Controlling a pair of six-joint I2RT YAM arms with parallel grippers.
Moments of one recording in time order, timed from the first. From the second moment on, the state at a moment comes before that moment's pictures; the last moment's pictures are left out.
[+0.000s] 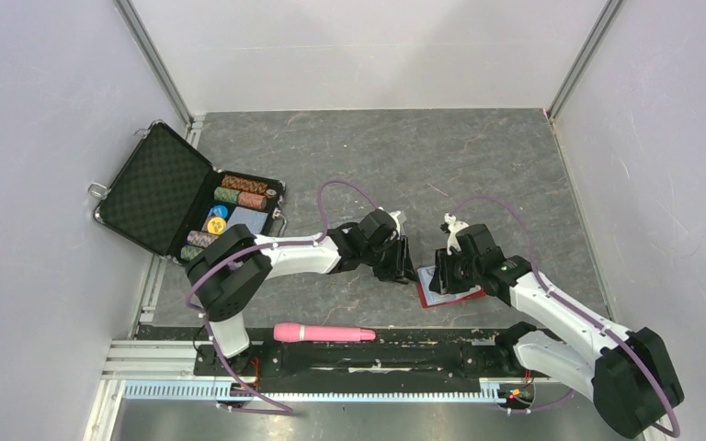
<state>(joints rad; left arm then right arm) -0.97 1.78 1.00 -0.01 0.31 -0.90 0.50 0.99 0.48 -0.46 -0.18 0.34</state>
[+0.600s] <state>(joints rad) -0.97 1.78 1.01 -0.07 0.27 -0.90 0.48 0.96 0.50 -0.43 -0.16 0.39</state>
